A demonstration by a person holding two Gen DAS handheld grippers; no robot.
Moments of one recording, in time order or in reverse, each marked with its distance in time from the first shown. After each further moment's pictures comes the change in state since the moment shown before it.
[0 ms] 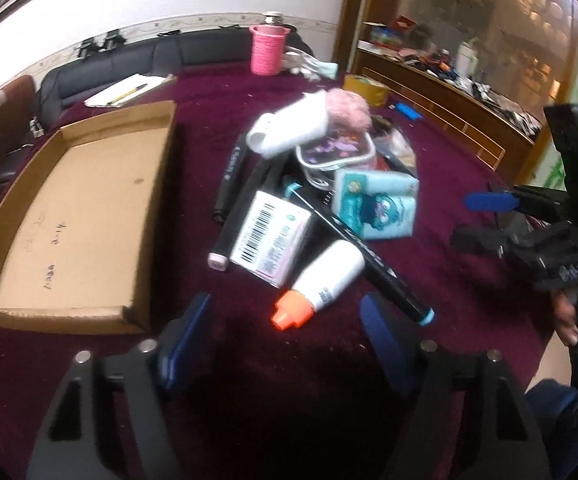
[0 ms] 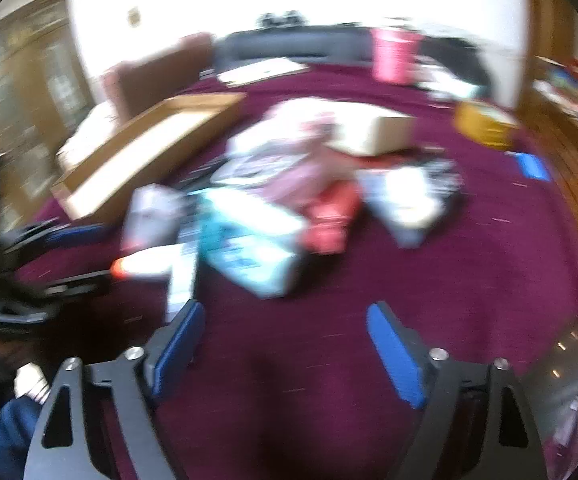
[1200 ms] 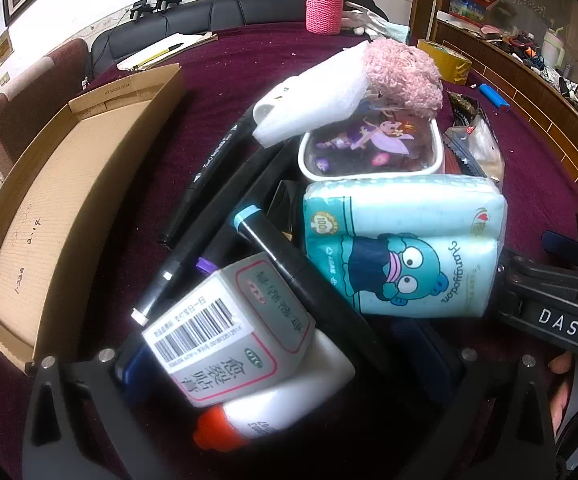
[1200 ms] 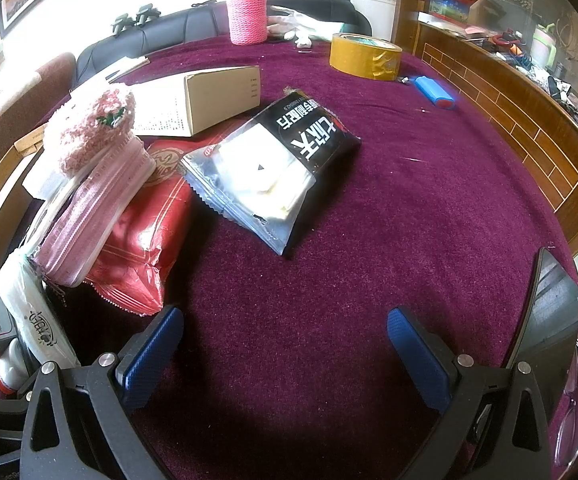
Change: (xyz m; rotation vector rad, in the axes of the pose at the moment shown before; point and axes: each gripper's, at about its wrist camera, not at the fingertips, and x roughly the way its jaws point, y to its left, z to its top) left arm 0.091 -0.038 0.046 -0.149 0.147 0.279; right arm 0.058 -0.079 0.020 0.363 0.065 -0.405
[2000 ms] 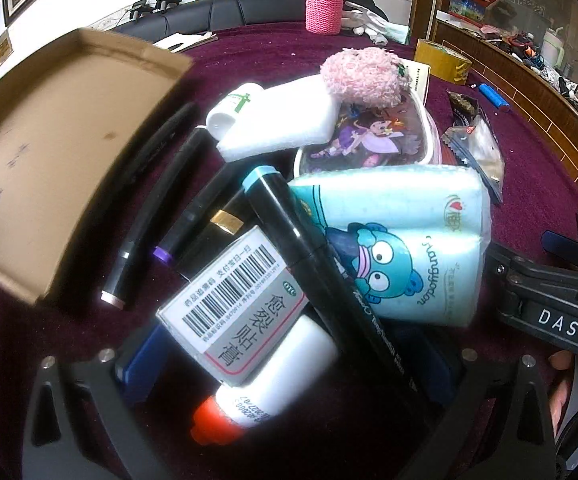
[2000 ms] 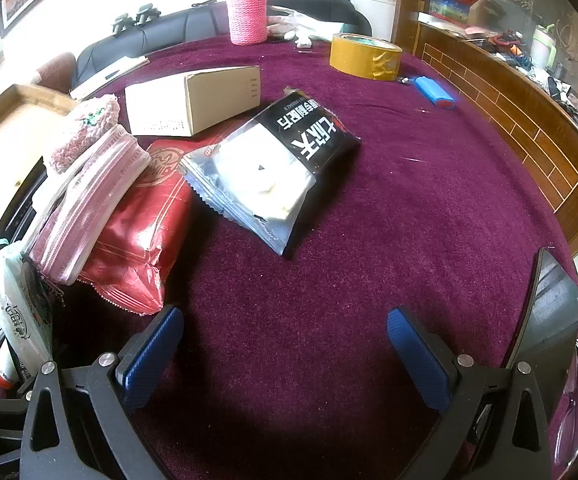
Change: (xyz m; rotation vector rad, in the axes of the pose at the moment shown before) left arm 0.000 -0.001 0.001 0.001 0.000 0.000; right arm 0.000 -0.001 0.000 0.000 0.000 0.000
